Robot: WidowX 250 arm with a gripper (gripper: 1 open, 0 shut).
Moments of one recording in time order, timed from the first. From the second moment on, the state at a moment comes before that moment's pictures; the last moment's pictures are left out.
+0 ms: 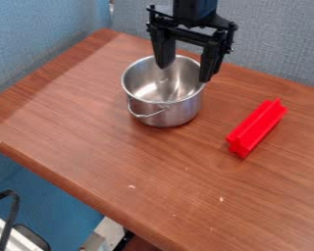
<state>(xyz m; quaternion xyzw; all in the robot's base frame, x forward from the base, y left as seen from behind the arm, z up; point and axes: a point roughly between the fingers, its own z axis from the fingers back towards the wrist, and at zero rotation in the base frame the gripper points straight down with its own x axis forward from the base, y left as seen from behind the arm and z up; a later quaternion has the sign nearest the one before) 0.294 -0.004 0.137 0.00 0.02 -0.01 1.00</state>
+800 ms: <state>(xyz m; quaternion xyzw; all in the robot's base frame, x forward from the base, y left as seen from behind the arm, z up) 0.310 -0.087 0.091 0.00 0.03 -0.09 1.00</state>
